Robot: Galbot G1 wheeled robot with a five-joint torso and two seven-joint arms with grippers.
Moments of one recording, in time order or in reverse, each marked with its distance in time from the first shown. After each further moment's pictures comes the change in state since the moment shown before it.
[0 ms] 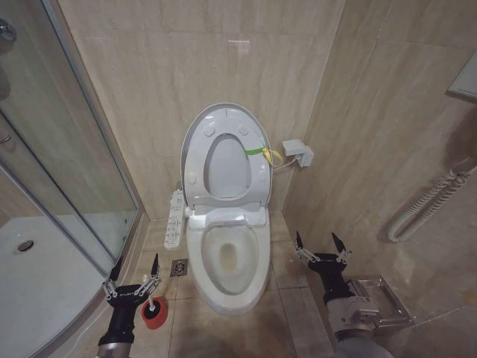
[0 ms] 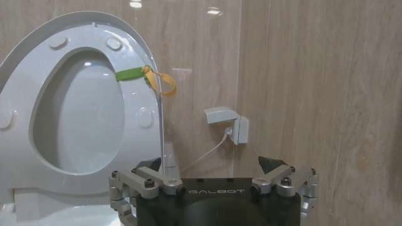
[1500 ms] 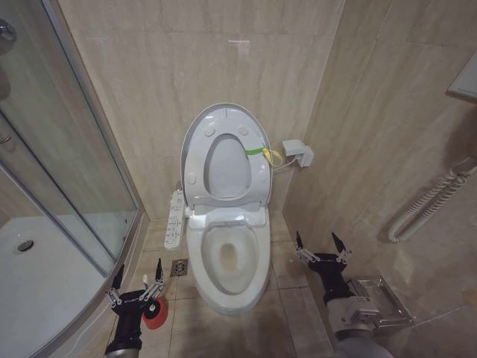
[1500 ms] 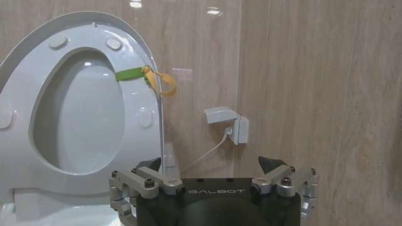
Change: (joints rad) left arm 0.029 -0.060 0.052 -0.022 0.046 0.016 -0.067; right arm 0.000 0.000 0.000 0.000 0.000 0.000 0.000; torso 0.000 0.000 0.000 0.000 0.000
